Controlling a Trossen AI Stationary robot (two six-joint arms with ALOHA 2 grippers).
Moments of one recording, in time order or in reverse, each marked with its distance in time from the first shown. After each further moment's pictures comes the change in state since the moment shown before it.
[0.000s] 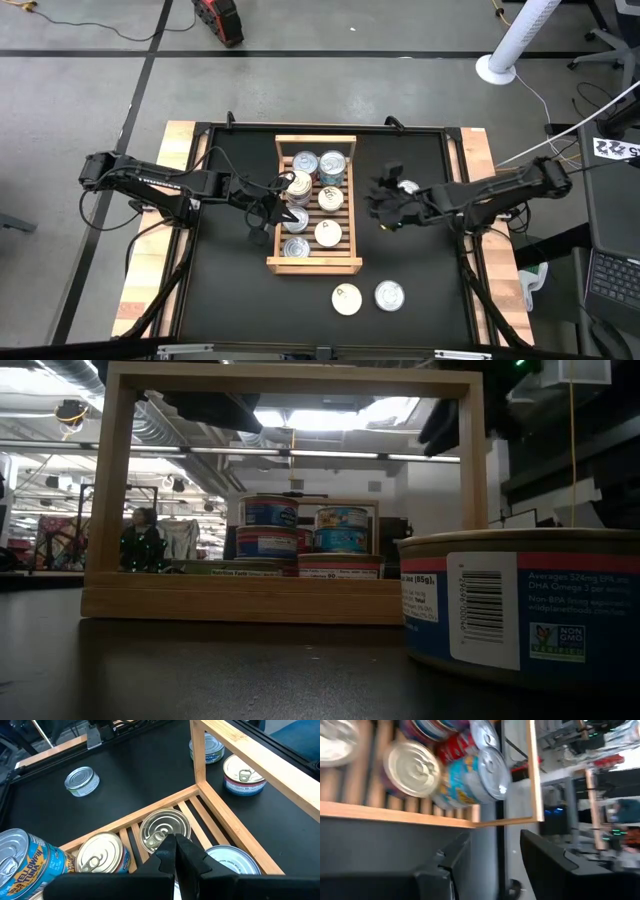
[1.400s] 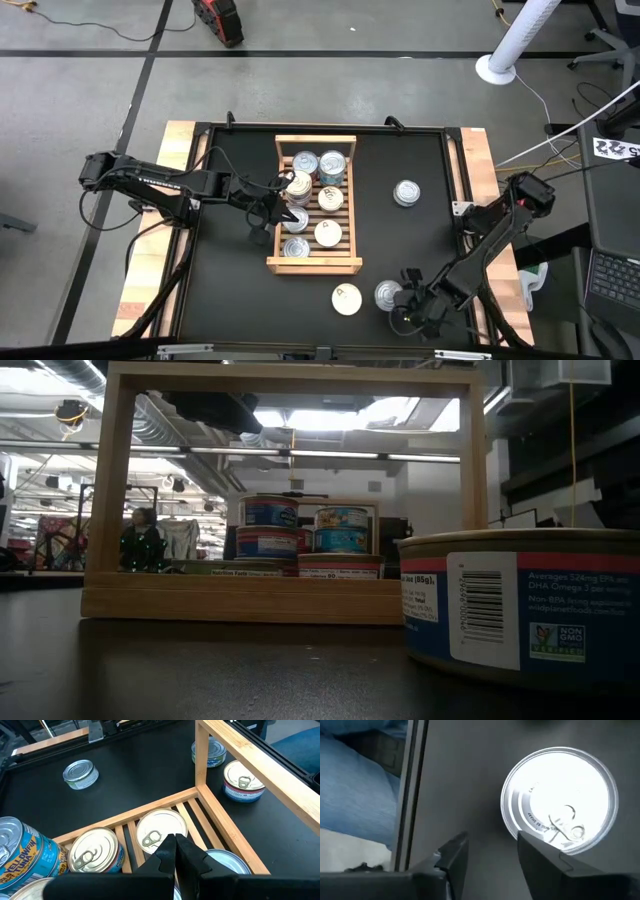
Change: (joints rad) left arm 0.000 0.000 0.000 0.001 0.000 -0.087; right arm 0.634 0.278 0.000 0.033 -0.769 1.038
